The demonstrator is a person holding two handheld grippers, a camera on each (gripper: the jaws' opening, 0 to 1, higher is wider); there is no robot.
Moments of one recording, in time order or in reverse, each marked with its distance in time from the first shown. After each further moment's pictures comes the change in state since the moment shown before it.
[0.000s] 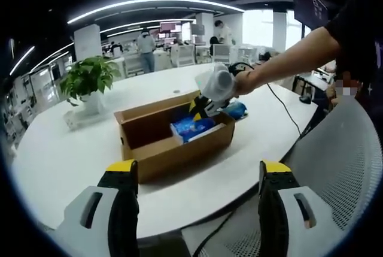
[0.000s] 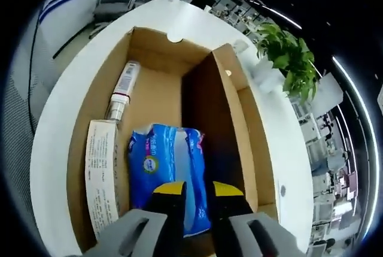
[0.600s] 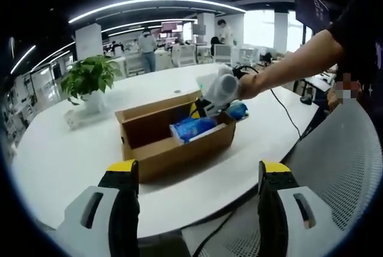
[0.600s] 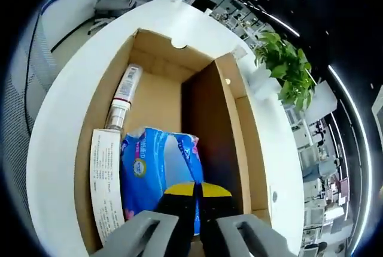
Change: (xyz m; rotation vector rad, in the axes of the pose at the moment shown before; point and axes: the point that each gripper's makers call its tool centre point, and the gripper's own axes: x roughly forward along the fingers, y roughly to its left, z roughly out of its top) left arm -0.001 0.001 0.000 -0.005 -0.003 0.004; right arm -0.013 0.000 0.015 -0.012 -0.038 -0.064
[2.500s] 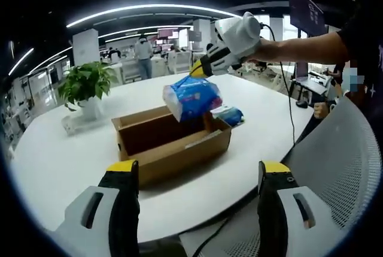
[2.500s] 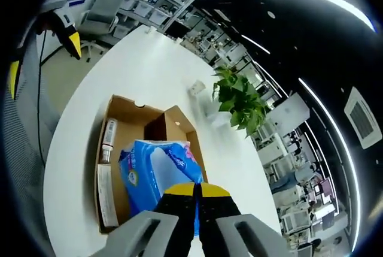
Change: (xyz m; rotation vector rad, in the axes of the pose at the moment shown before) left arm -0.001 -0.006 0.007 0.009 -0.050 -0.030; right arm -0.120 -0.080 0.042 0.064 -0.157 -0.204
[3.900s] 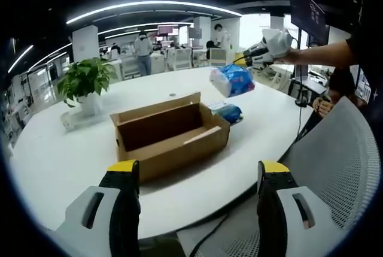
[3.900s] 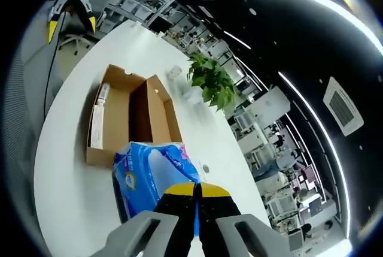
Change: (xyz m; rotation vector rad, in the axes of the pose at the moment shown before) left arm 0.000 -0.002 -0.005 -0.012 0.024 -0.006; right arm -0.092 -0.042 -0.125 0.031 0.033 -0.138
